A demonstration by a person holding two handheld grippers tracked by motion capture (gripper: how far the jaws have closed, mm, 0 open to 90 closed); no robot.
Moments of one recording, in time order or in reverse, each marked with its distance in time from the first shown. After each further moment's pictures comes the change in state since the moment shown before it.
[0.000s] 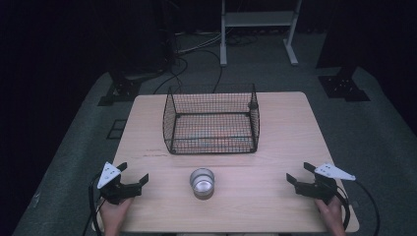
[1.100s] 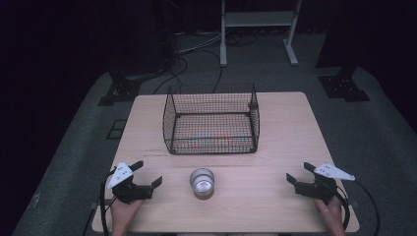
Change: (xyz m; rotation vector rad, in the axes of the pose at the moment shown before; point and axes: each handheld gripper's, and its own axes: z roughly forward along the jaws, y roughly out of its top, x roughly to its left) left arm -0.032 0.013 0.014 -0.045 -0.185 0.064; right arm 0.001 0.000 0.001 0.004 -0.011 -0.002
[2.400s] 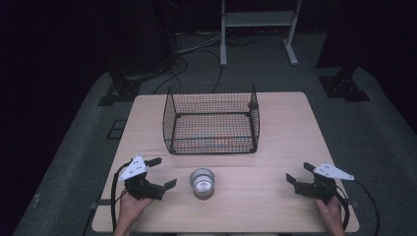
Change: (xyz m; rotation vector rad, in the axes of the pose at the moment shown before) left arm -0.024 0.035 0.019 0.034 -0.229 0.070; right arm 0.000 0.000 0.001 0.006 -0.003 -0.007
